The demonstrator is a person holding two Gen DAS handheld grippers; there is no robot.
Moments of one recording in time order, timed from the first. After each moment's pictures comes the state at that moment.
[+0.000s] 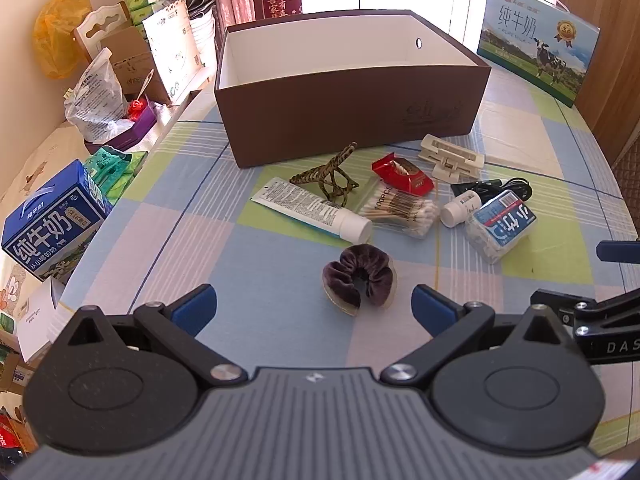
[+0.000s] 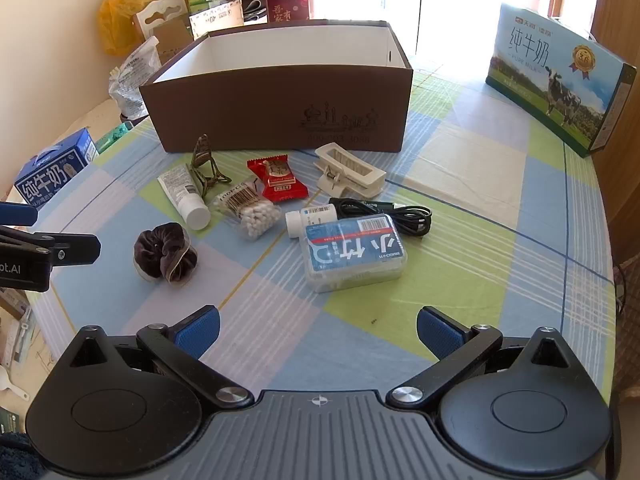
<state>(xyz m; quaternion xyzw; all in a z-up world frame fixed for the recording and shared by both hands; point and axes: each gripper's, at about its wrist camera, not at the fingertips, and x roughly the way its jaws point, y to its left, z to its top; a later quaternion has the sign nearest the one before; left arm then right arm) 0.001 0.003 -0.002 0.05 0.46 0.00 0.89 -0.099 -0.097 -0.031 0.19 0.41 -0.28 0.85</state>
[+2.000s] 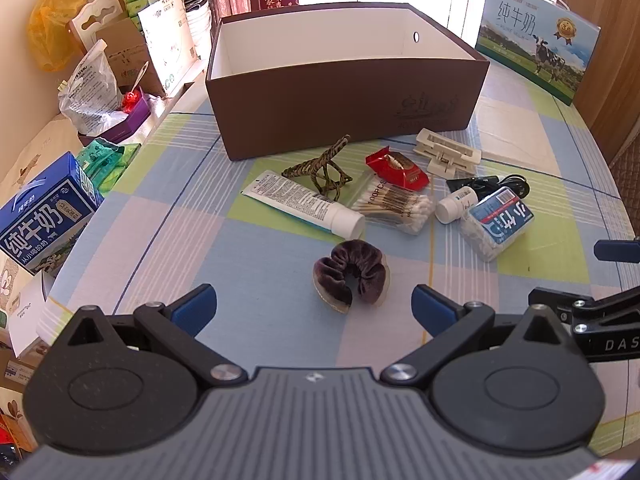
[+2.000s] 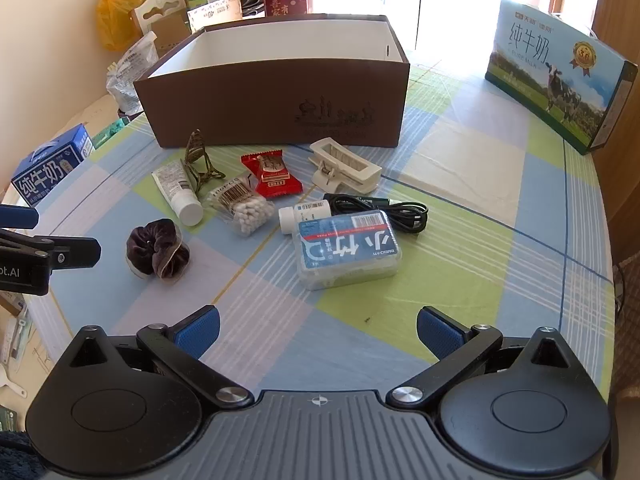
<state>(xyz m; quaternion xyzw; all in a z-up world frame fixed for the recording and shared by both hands) 0.006 0.000 -0.010 0.04 0.46 -0.02 0.88 -0.100 -0.103 -0.034 0.20 0.41 -0.30 0.84</state>
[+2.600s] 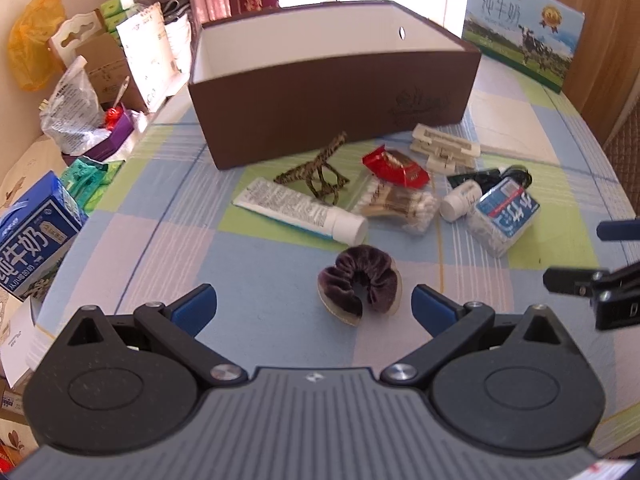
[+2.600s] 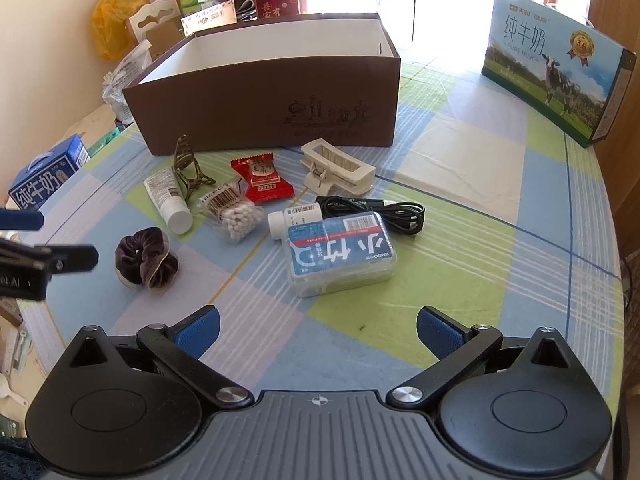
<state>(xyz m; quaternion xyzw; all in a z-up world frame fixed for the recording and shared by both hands) 0.019 0.009 -0.030 0.07 0.45 -0.06 0.89 -0.103 -0.116 -0.046 0.22 0.40 -0.30 0.84</state>
